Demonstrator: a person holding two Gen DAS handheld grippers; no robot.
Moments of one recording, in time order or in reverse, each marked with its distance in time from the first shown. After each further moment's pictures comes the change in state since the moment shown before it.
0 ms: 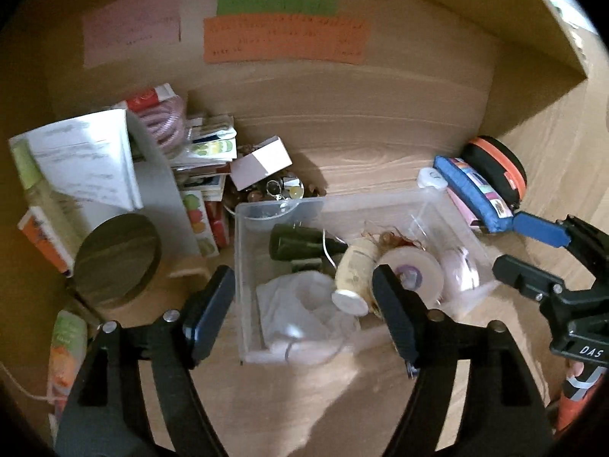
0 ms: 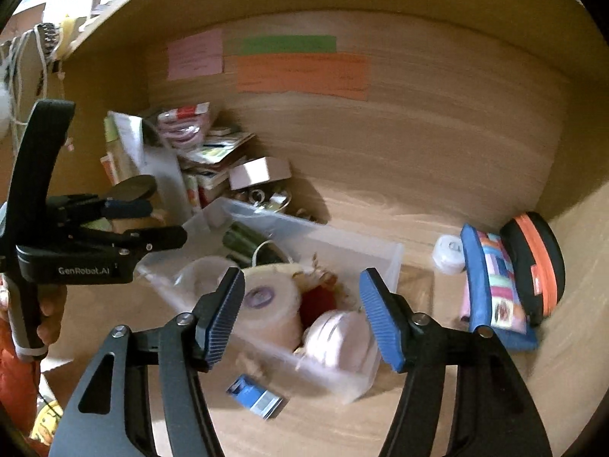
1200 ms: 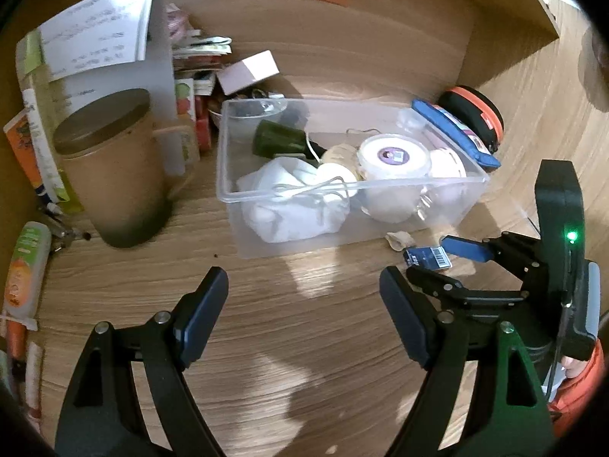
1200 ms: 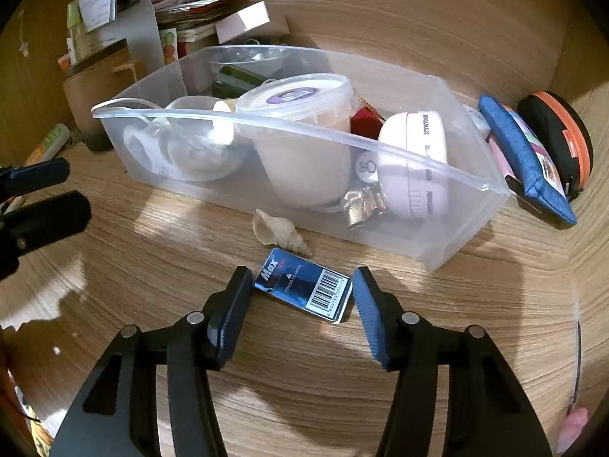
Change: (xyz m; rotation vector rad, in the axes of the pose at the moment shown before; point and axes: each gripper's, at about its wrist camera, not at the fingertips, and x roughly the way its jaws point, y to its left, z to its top) left arm 0.036 -0.027 -0.084 -0.020 0.092 -0.099; right arm 0.069 0.043 -0.095 0.064 0.315 -0.131
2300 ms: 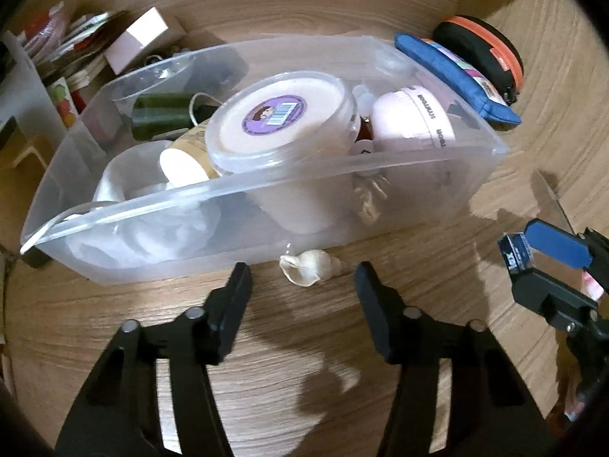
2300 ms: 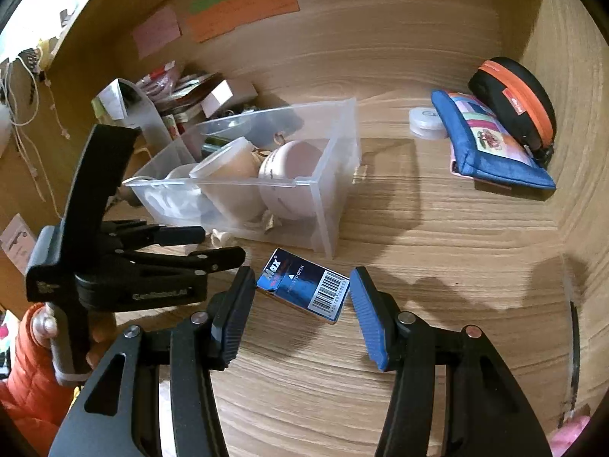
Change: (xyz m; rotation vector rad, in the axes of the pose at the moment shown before) left arm 0.094 -0.099 0.021 0.044 0.186 0.090; right arm -0.055 -0.109 -0.030 0.141 -0.166 0.246
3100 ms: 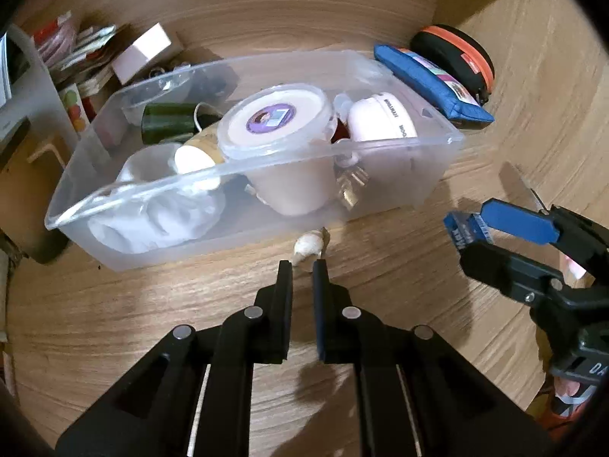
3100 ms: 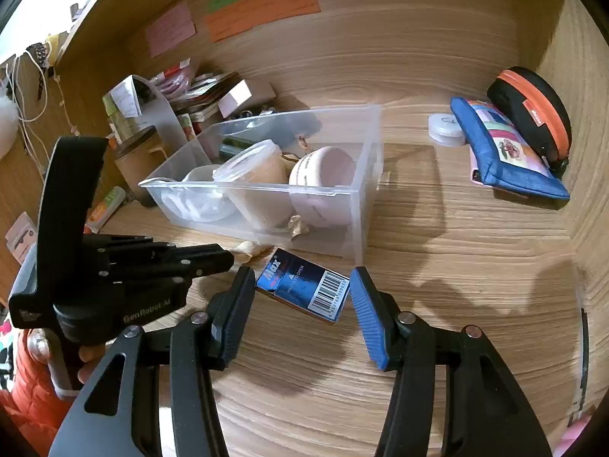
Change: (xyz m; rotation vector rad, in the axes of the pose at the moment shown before) left arm -0.025 0.003 -0.013 0.052 -0.038 -0.061; right arm 0.004 0.018 0.005 -0.016 -0.002 0.020
